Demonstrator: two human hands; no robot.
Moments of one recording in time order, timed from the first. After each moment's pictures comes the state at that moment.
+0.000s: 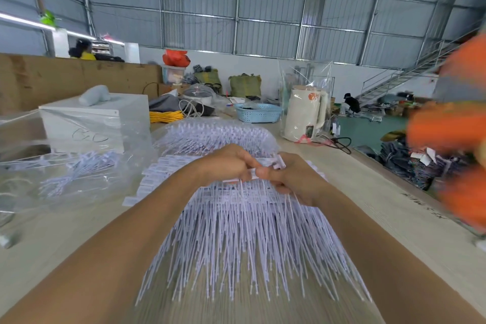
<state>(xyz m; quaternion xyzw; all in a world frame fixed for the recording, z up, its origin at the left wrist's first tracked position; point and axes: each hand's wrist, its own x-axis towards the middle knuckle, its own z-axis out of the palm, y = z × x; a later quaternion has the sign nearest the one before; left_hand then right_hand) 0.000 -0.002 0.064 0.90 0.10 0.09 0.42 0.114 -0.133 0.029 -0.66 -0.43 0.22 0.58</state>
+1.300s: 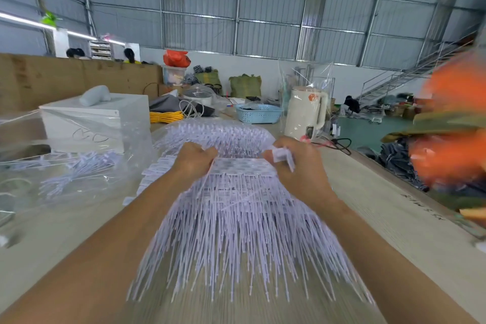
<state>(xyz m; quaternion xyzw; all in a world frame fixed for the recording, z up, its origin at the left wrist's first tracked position) -0.002 0.041 0.041 0.76 0.30 0.31 0.49 0.075 -0.145 0.051 -0.70 -0.50 -0.19 0.48</state>
